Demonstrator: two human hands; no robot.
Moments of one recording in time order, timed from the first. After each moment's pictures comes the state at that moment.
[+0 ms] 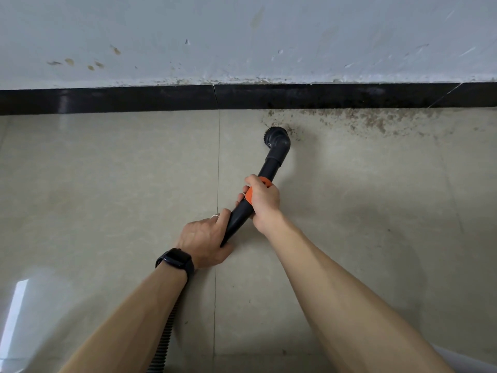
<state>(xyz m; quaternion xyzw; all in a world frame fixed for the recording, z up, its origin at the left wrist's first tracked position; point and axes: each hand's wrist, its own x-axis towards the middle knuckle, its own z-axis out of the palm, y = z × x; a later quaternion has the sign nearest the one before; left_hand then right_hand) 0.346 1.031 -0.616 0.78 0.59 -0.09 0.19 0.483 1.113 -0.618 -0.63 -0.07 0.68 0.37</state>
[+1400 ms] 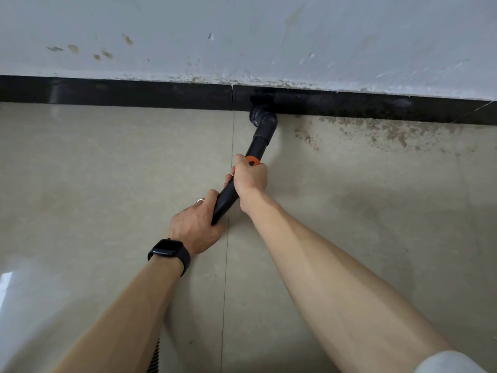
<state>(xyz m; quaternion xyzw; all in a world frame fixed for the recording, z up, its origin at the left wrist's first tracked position) 0.306 1.075 -0.619 0.65 0.71 0.00 0.26 0.409 1.175 -0.626 -0.69 -0.16 0.61 0.35</state>
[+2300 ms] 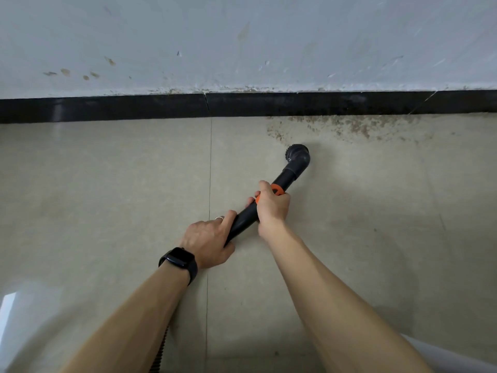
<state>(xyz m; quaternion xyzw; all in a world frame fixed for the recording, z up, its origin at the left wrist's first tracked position) 0.371 1.034 -0.608 0.79 0.58 -0.07 0.18 0.509 1.103 -0.612 -0.68 -0.03 0.58 0.44</state>
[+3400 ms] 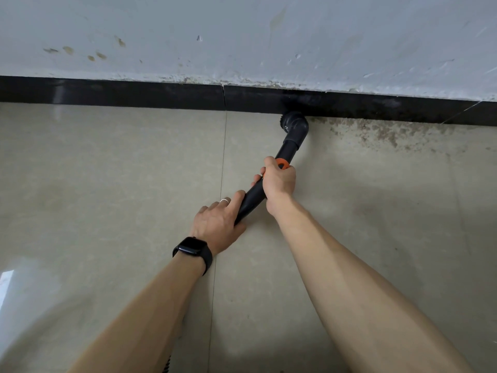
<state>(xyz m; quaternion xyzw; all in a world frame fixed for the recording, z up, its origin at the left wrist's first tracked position) 0.366 1.076 -0.632 0.72 0.67 0.01 0.18 0.485 1.176 -0.632 -0.70 -0.14 0.58 0.40</state>
